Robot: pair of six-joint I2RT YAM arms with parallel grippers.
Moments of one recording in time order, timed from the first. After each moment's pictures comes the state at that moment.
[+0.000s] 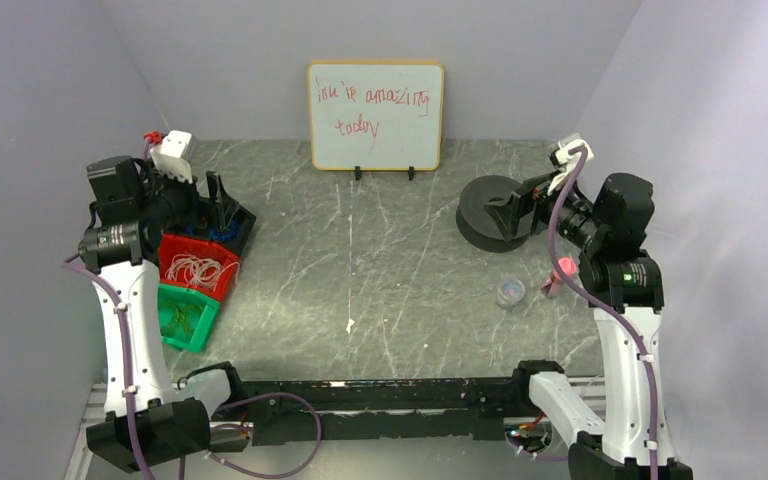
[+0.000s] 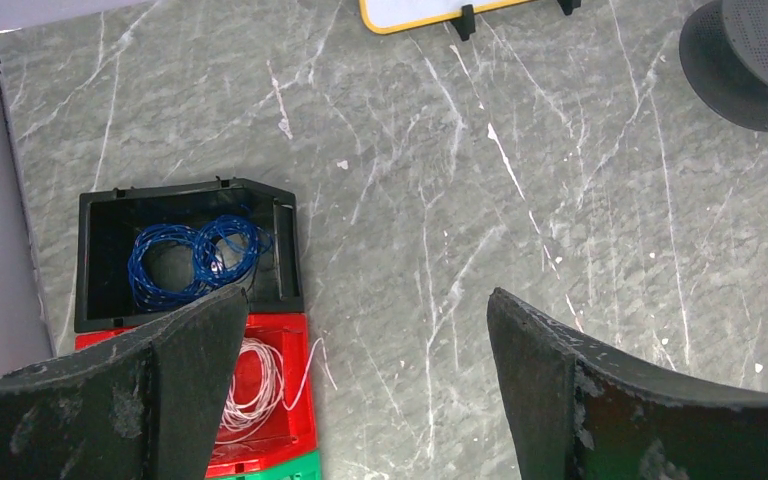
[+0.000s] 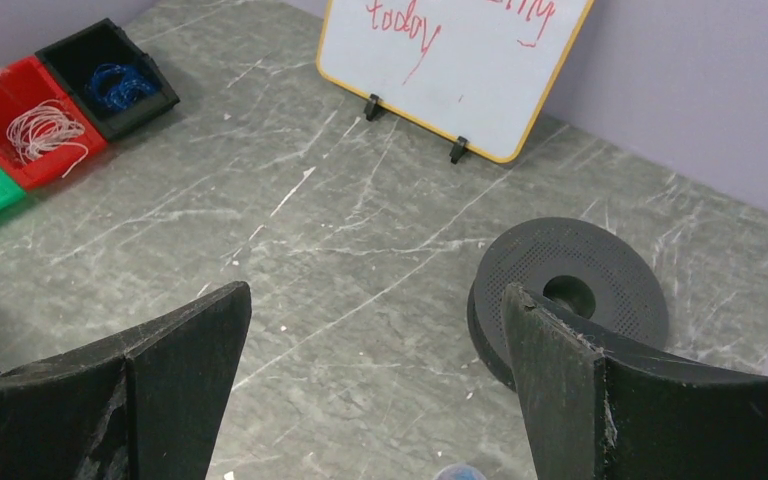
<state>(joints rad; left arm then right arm) 0.29 1.06 1.31 -0.77 0.59 0.22 -0.02 0.87 1.26 -0.61 -0.61 -0.11</state>
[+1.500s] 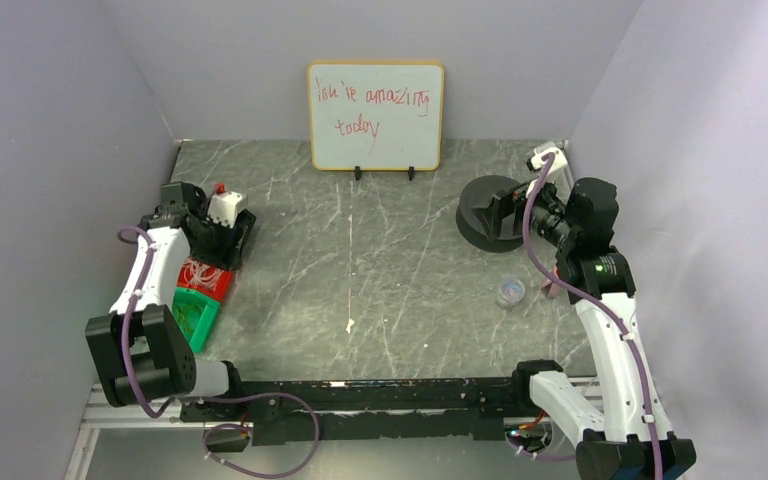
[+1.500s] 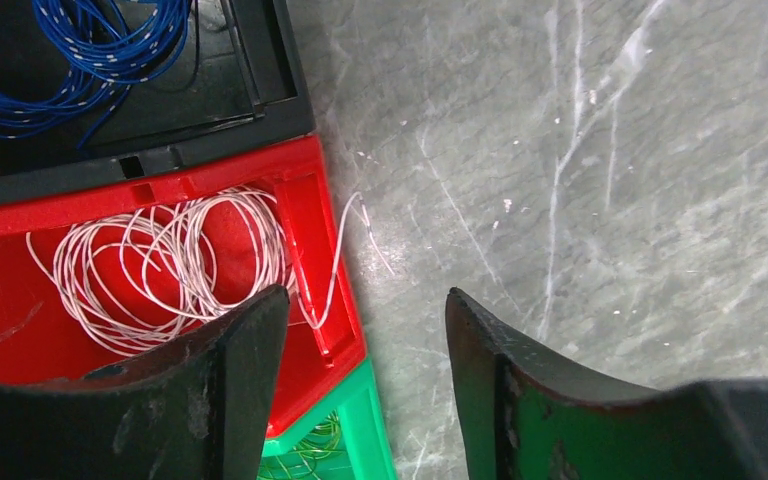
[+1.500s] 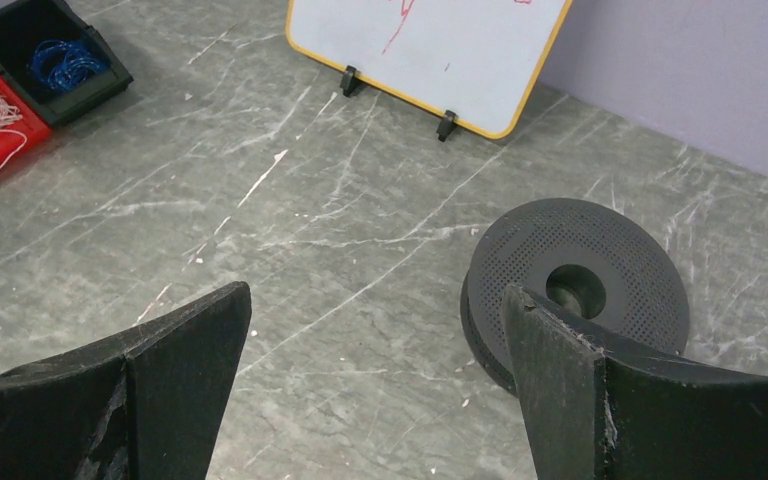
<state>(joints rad) 0.20 1.34 1.03 -0.81 0.29 0.51 0.05 0.89 1.05 -0.41 -0.50 -0.10</state>
